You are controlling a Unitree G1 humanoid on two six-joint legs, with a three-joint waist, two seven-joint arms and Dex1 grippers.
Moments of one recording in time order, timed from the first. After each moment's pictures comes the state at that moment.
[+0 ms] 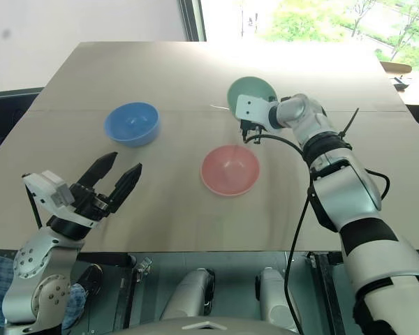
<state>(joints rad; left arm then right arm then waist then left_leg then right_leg) 0.19 0.41 0.33 -0.49 -0.61 0.10 -0.62 -1.29 -0.37 0.35 1.06 -0.27 -0.24 0.99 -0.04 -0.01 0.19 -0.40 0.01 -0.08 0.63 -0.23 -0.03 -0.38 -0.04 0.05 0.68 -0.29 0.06</state>
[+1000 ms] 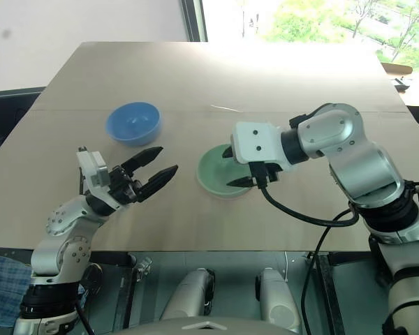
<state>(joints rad) -0.07 0.49 0.19 -0.24 -0.61 0.13 -0.88 -0.85 -0.69 0.31 -0.45 0.17 0.68 1.28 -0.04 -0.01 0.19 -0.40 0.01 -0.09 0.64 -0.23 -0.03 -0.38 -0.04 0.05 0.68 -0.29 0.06</state>
